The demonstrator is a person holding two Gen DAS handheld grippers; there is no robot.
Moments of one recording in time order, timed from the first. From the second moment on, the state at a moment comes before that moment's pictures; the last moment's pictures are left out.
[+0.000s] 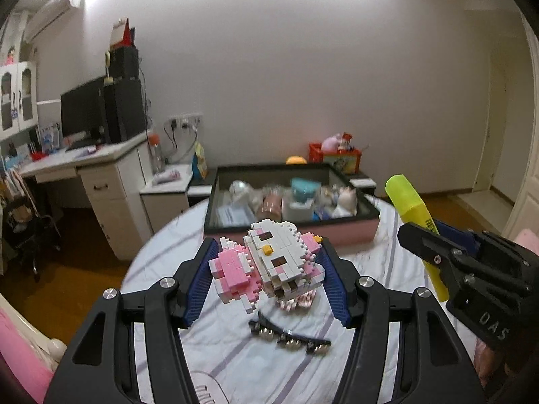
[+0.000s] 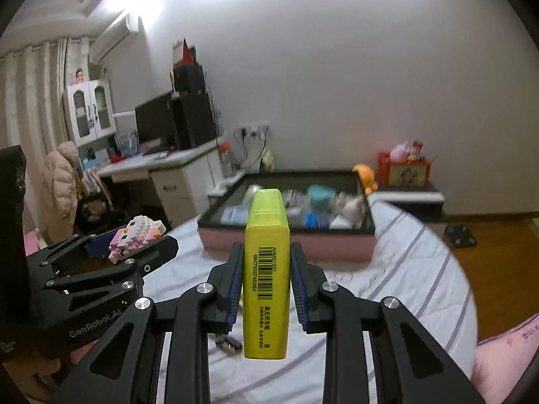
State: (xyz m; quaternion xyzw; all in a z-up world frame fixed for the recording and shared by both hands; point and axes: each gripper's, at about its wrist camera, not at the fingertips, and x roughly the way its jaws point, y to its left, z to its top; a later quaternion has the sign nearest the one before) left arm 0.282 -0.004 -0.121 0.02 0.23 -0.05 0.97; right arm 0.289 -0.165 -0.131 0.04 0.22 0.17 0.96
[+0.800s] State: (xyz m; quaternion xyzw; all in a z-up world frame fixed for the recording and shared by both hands) left arm 0.271 -0.022 -0.045 0.05 0.11 -0.03 0.99; right arm 0.277 -0.158 -0.055 0.01 0.11 0.14 0.98
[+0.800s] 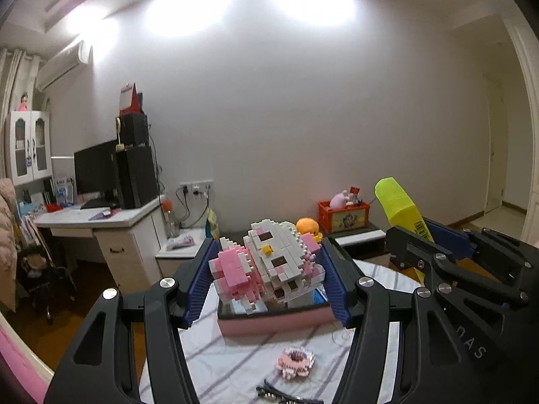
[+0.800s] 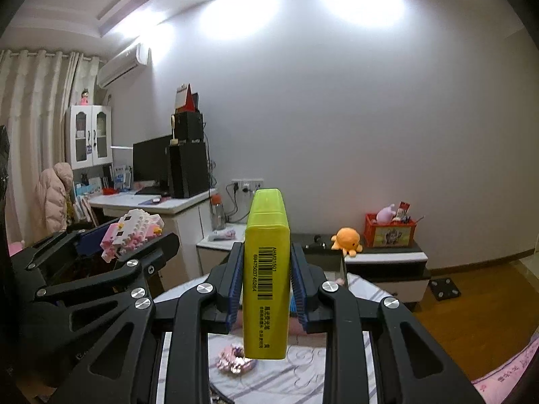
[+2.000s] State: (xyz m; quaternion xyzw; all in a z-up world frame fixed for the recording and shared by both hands) left arm 0.494 -0.034 -0.164 0.10 0.26 -0.04 0.96; right arm 0.483 -0.142 -0.160 -0.02 0.27 0.13 0.95
